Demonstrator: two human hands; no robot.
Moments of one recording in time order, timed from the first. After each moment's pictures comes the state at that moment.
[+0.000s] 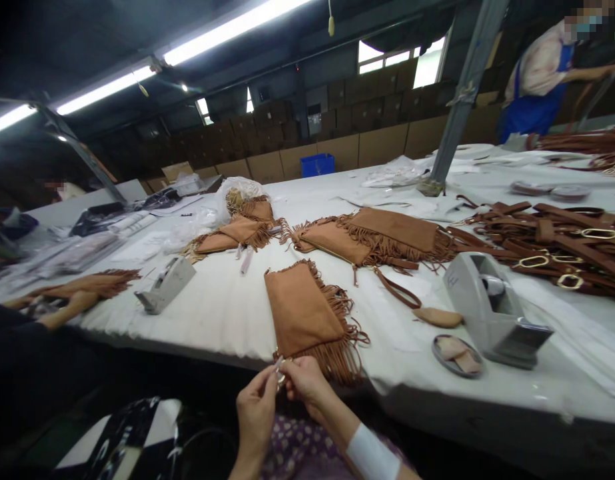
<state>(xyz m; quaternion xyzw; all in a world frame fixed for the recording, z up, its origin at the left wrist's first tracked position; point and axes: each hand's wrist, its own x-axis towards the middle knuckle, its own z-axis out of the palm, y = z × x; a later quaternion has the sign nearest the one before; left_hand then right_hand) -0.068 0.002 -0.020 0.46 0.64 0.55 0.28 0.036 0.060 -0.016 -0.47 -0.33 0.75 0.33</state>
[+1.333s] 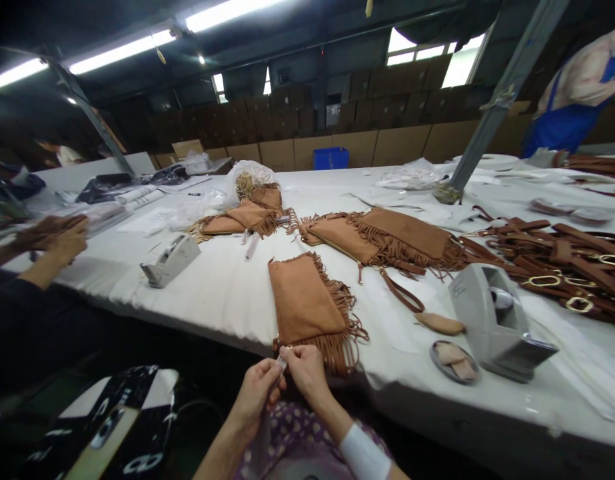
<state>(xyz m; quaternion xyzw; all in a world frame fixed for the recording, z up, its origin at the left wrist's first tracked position) -0.065 -0.004 -0.014 0.32 0.57 0.50 0.58 0.042 0.054 -0.014 -0.53 -0.55 0.54 0.36</state>
